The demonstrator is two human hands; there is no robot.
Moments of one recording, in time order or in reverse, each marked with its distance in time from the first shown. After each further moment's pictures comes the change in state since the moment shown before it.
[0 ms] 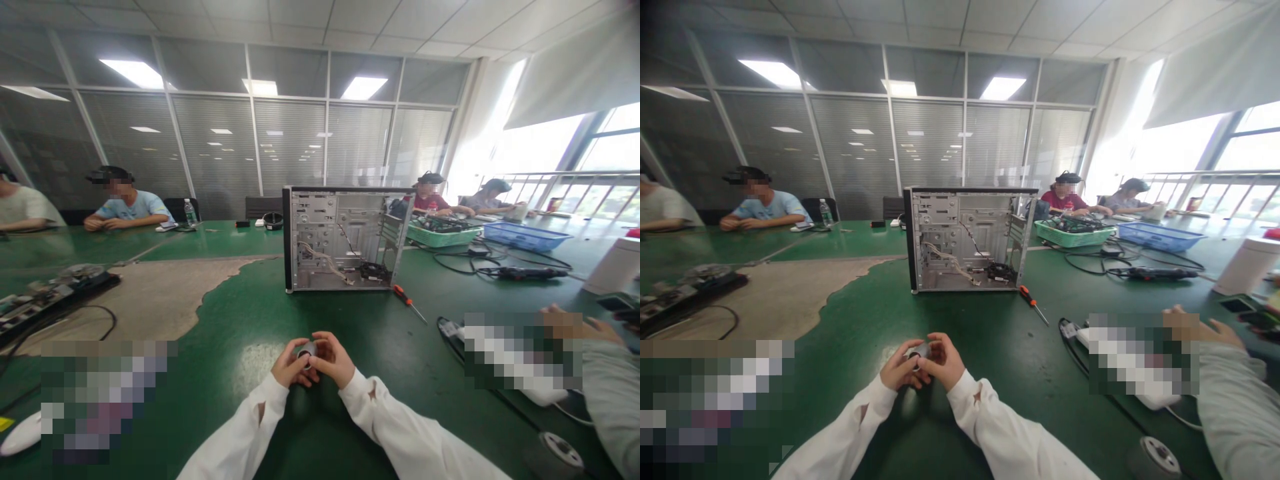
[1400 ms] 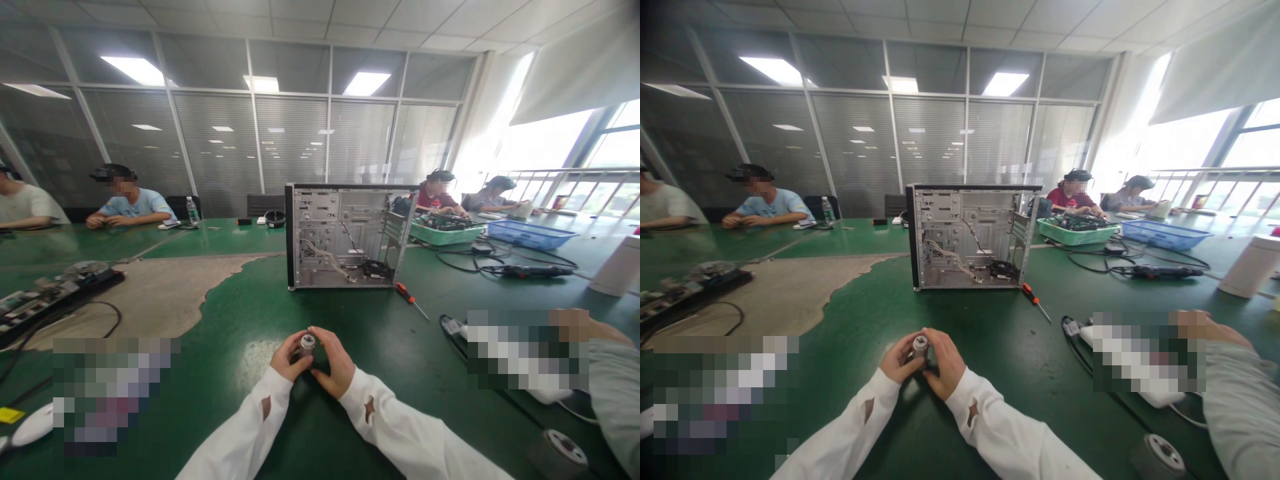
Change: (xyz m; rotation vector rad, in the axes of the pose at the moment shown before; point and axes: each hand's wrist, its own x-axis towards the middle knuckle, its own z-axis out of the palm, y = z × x) left_hand 0.002 -0.007 -0.003 0.229 0.186 0.425; right_hand -0.011 -0.027 -0.004 -0.753 -0.201 -0.466
